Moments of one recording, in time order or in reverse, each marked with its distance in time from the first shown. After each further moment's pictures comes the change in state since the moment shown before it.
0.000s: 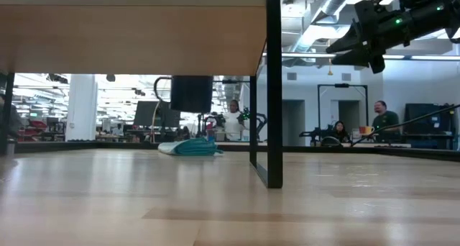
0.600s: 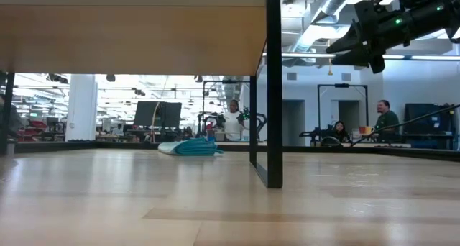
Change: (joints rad) left arm 0.004 -0.107 0.349 -0.193 -0.037 -0.410; right arm 0.000 0.000 0.000 0.000 0.000 -0.001
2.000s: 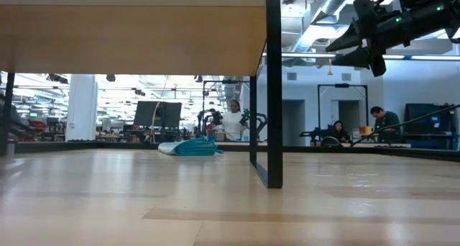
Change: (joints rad) left arm -0.707 -0.486 -0.559 0.101 -0.309 -1.102; right arm 0.002 0.000 0.000 -0.001 -0.004 0.131
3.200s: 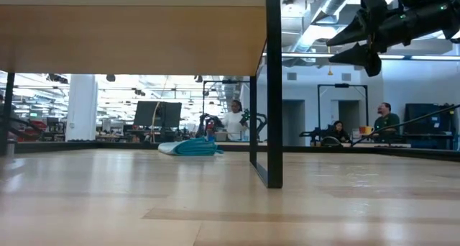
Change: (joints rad) left arm -0.364 0.215 -0.001 -0.100 -0.202 -0.801; right arm 0.001 0.000 0.000 -0.007 -0.187 -0.007
